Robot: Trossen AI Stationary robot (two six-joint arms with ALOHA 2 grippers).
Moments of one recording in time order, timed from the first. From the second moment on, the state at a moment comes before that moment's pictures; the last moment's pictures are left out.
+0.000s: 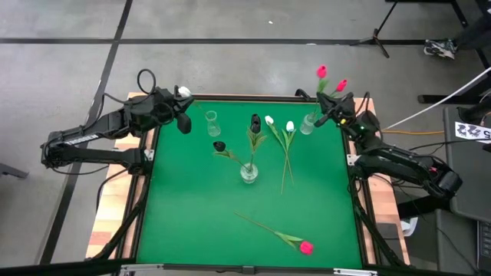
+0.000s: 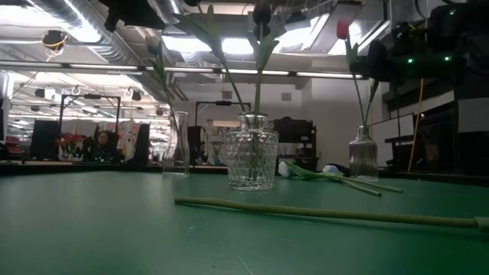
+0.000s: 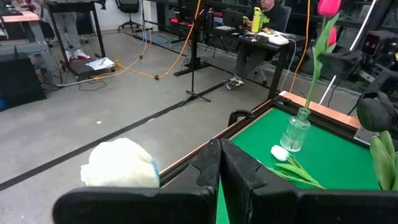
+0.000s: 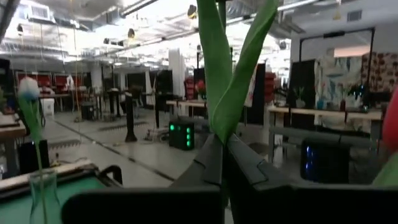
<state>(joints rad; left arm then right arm) 0.29 0.76 0.87 -0.36 -0.49 -0.18 -0.79 0.78 0.20 0.87 -0.02 0.00</state>
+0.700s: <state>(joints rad) 0.29 0.76 0.87 -0.36 -0.49 -0.18 -0.79 0.78 0.09 0.82 0.01 0.02</state>
